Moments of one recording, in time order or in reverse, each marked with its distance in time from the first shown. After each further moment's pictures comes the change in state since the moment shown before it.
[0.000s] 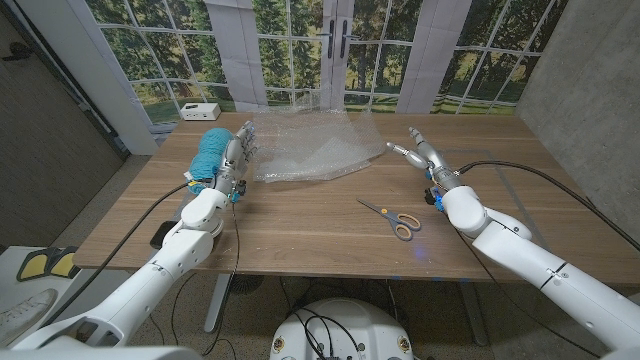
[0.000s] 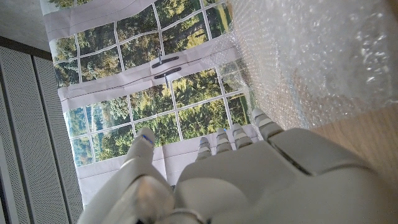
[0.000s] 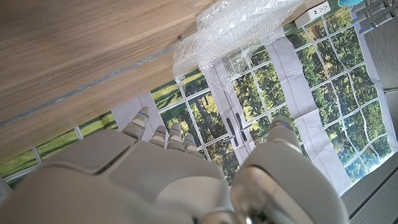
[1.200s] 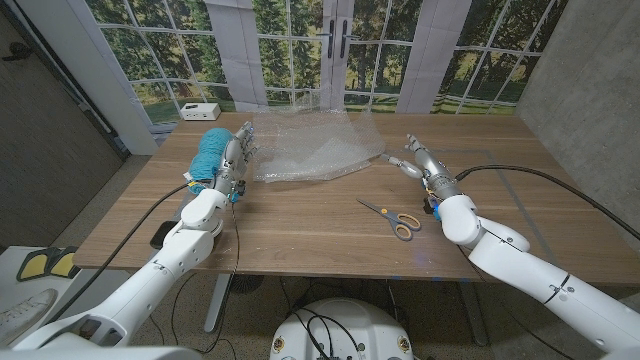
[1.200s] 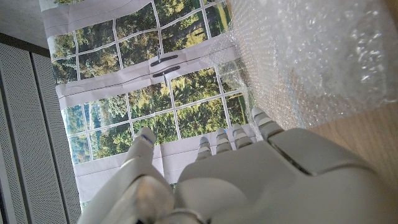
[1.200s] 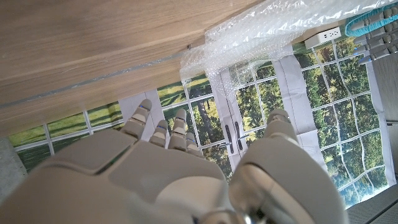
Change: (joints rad) left arm -0.011 -0.011 0.000 0.031 -0.011 -0.011 -0.018; left_hand 0.000 0.000 -0.004 0.004 0.000 0.002 0.001 0.000 0.000 0.006 0.005 0.004 0.000 0.000 0.000 0.000 0.000 0.011 -0.011 0.000 0.000; right arm -0.056 -0.029 -0.033 -0.140 -0.114 -0.182 -0.056; right_hand 0.070 0.012 0.011 -0.011 -0.018 0.017 -0.009 0.004 0.000 0.189 -0.061 0.055 0.028 0.069 -0.044 0.032 0.002 0.112 0.010 0.018 0.005
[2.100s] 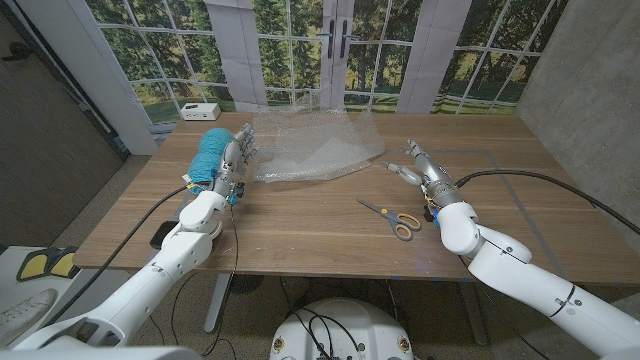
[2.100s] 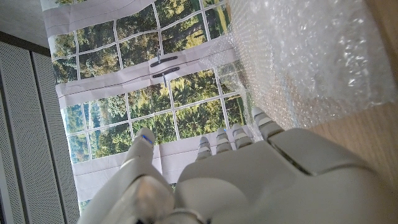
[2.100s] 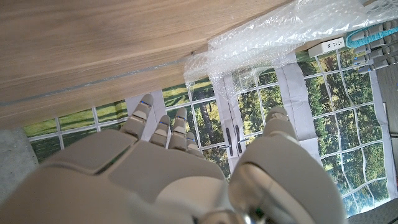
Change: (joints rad) left arm 0.012 0.005 -0.004 -0.003 -0.014 -0.002 -0.015; left_hand 0.000 0.000 -0.004 -0.004 0.000 0.000 0.000 0.000 0.000 0.000 0.000 0.000 0.000 0.006 0.005 0.000 0.000 0.000 0.000 0.000 0.000; right arm -0.059 -0.019 -0.001 -0.100 -0.038 -0.109 -0.019; right_hand 0.009 0.002 0.003 0.004 -0.007 0.003 -0.009 0.000 0.000 0.014 0.011 0.000 0.014 0.067 -0.021 0.022 0.009 0.052 0.011 0.009 0.000
